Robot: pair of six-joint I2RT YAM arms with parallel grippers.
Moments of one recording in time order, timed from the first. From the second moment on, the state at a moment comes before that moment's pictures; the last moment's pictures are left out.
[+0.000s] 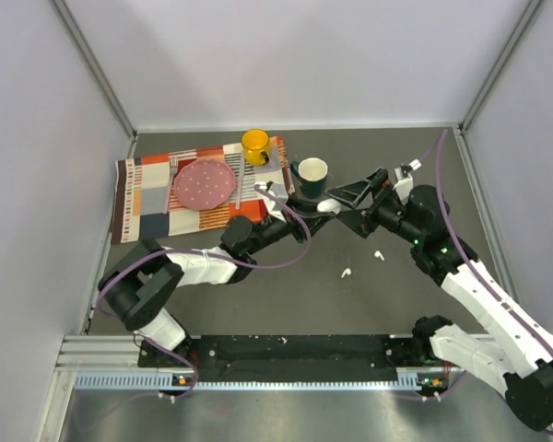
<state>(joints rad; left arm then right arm) -0.80 1.59 0.66 1.30 0.36 -0.35 0.47 0.90 0.75 -0.03 -0.31 1.34</state>
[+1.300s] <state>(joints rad) -0.75 1.28 0.57 1.16 0.51 -0.09 0.47 1.03 0.82 0.16 -0.65 1.28</state>
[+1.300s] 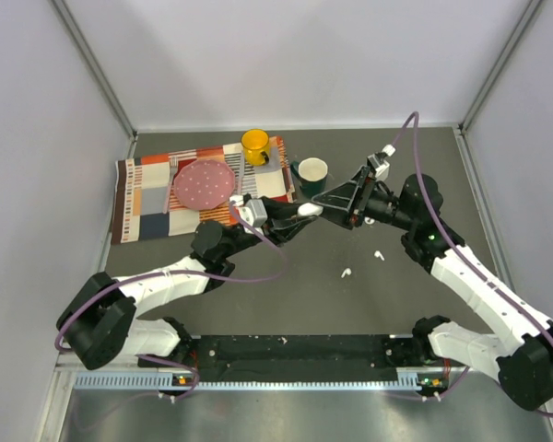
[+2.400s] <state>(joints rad) -0.75 1.29 0.59 1.17 0.50 -0.12 0.47 1.06 0.68 0.47 -0.69 1.51</state>
